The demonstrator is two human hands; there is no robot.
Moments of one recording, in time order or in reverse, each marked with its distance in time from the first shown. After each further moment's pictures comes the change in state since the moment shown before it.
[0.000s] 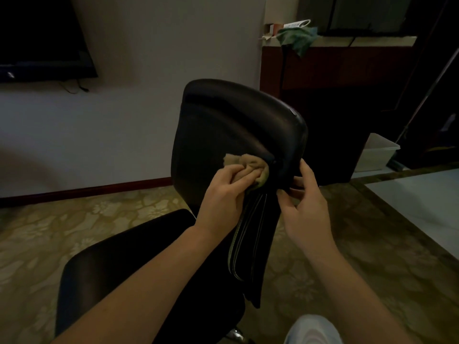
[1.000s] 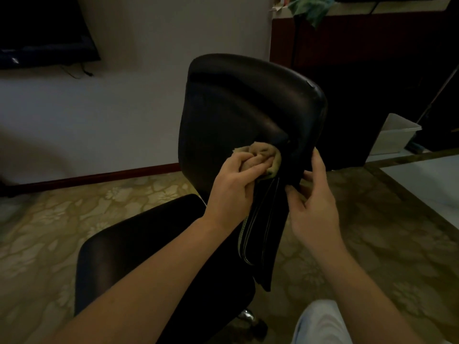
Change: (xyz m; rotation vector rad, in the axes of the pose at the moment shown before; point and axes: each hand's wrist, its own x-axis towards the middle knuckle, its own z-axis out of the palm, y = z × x) left_hand -0.012 0.004 0.003 -0.061 -0.041 -0.080; right_hand -0.017 0.017 0.011 0.014 -0.020 -0.012
